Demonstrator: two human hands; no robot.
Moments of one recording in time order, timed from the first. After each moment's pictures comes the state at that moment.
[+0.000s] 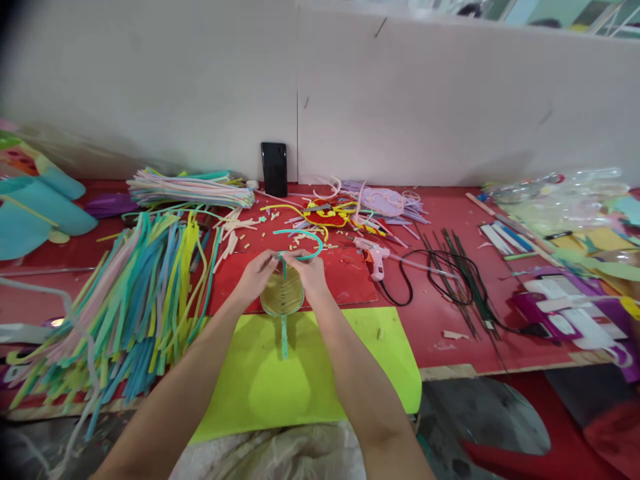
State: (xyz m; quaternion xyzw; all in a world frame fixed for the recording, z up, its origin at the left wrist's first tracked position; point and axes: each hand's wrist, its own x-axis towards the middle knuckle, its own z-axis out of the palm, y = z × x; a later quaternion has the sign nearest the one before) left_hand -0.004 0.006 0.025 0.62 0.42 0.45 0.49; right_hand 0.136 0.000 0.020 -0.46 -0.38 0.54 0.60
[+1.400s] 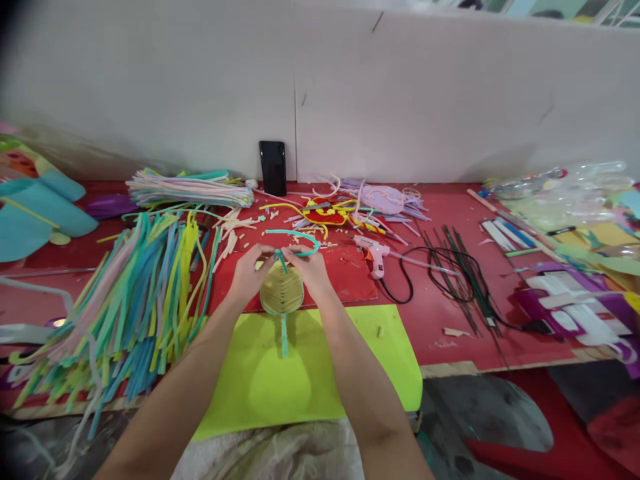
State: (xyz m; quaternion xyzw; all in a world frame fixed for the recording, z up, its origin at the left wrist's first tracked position) left_hand -0.011 0.010 0.021 0.71 0.43 0.47 0.30; right_hand 0.143 0.000 0.033 -0.46 -0.43 0.53 0.57
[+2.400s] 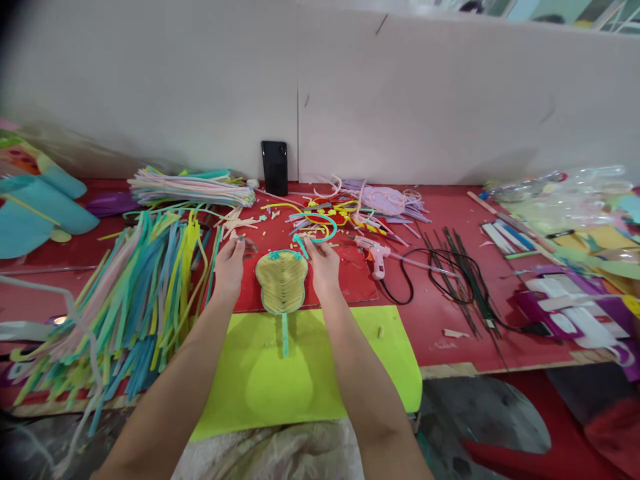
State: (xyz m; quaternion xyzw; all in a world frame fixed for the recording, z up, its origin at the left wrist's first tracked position) left_hand -0.030 0.025 0.019 0.46 0.47 0.64 0.40; right_hand 0.150 0.008 0.025 -0.48 -0.29 0.46 0.69
